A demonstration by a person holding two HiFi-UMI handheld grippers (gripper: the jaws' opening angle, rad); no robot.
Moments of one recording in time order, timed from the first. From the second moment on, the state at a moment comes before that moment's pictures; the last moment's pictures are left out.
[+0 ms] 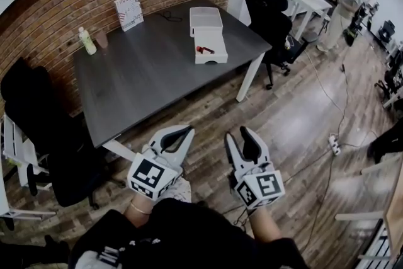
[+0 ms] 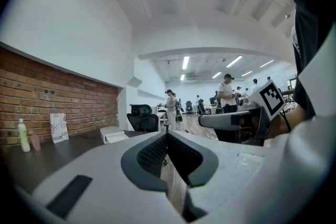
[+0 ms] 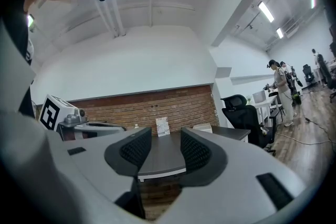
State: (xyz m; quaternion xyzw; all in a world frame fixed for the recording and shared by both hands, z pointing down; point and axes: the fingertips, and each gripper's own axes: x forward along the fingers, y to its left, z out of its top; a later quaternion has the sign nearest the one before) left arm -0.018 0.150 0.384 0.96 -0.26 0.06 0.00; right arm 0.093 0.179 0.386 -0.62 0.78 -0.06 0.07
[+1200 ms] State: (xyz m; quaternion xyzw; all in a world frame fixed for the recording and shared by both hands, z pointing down) left arm 0.011 -0.150 0.386 0.97 -0.24 0.04 0.00; right arm 0.122 -0.120 0.398 -0.63 0.77 -0.07 0.03
